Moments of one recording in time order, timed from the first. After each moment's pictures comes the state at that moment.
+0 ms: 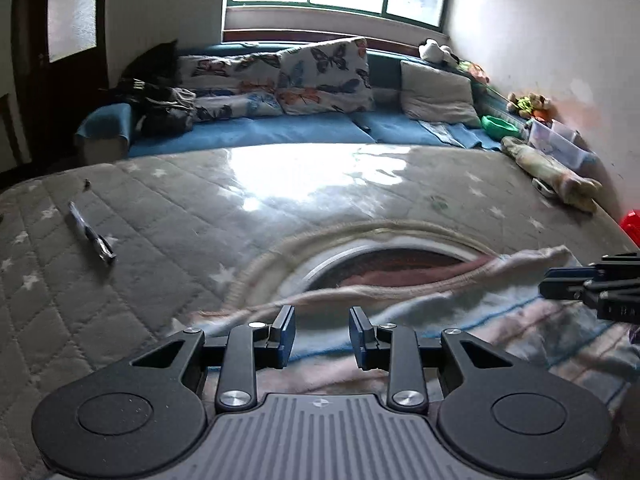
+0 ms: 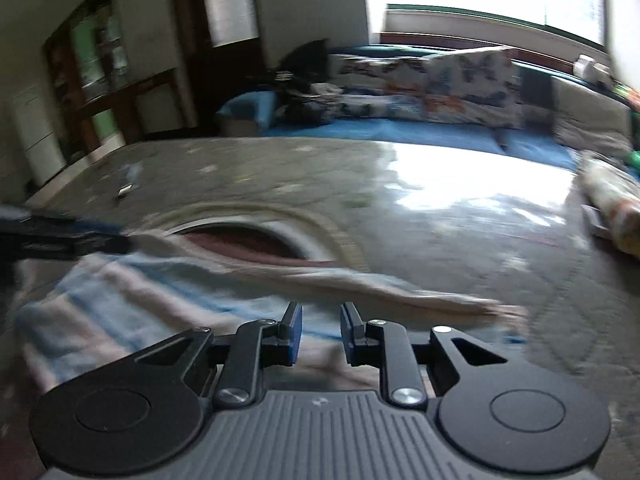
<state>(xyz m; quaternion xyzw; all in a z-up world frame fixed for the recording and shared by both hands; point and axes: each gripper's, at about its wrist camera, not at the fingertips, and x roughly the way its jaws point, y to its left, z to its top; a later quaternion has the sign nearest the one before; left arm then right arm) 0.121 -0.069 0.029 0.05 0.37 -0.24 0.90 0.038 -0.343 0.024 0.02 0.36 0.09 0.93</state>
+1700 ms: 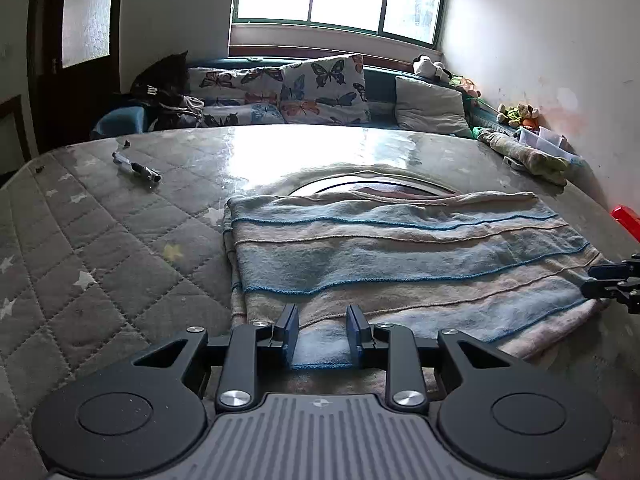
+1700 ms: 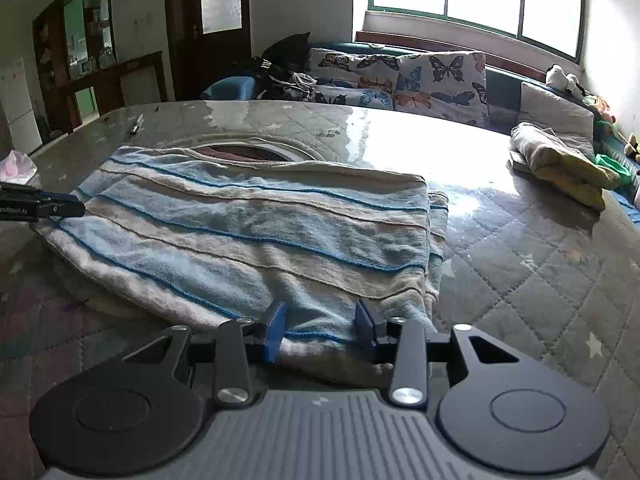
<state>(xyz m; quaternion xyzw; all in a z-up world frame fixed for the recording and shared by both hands) 0.009 -0.017 0.007 0.03 0.33 -0.24 0.91 -0.103 -0.355 0.024 -0.01 0.36 0.03 0.93</state>
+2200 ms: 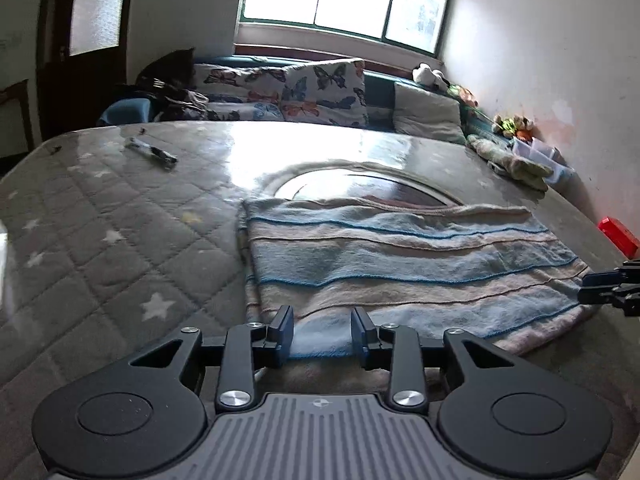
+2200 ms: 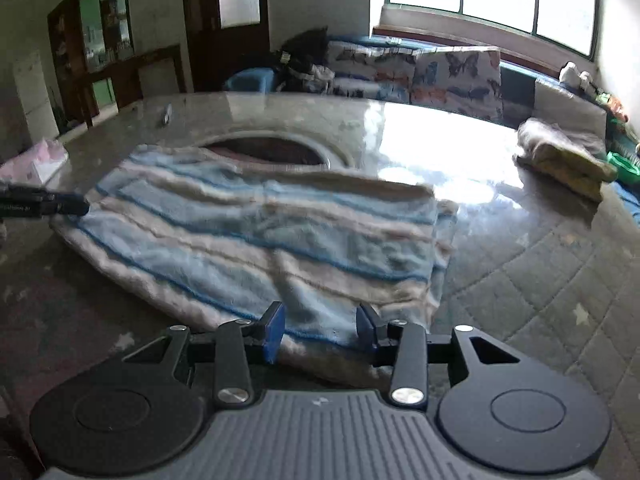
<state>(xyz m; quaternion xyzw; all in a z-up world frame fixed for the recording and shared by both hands) -0.028 0.016 0.021 0.00 0.33 -0.24 0.91 -0.133 -0.352 0.040 -0.01 0.37 0.06 0.93</state>
